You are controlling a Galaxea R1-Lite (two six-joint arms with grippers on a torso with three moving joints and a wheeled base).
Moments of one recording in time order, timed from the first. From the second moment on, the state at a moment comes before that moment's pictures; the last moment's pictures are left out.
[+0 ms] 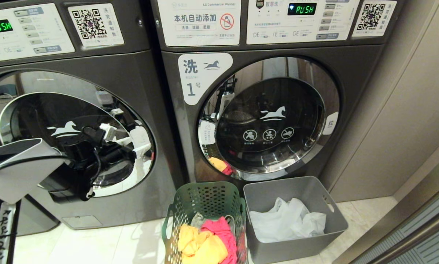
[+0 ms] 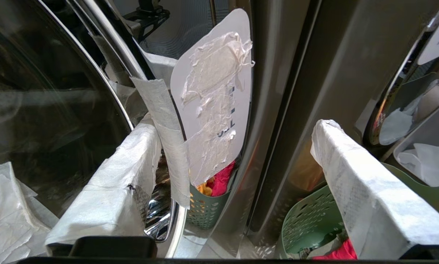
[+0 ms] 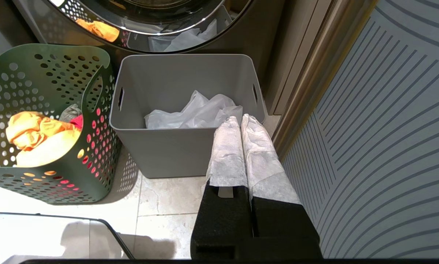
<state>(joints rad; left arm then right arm) 0.10 2.42 -1.21 -1.23 -0.71 0.06 0.00 0.00 -0.08 0.19 0.02 -0.07</state>
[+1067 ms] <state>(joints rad) 0.08 2.47 -1.26 -1.23 -0.79 0.02 0.00 0.00 -0.08 0.19 0.02 -0.07</state>
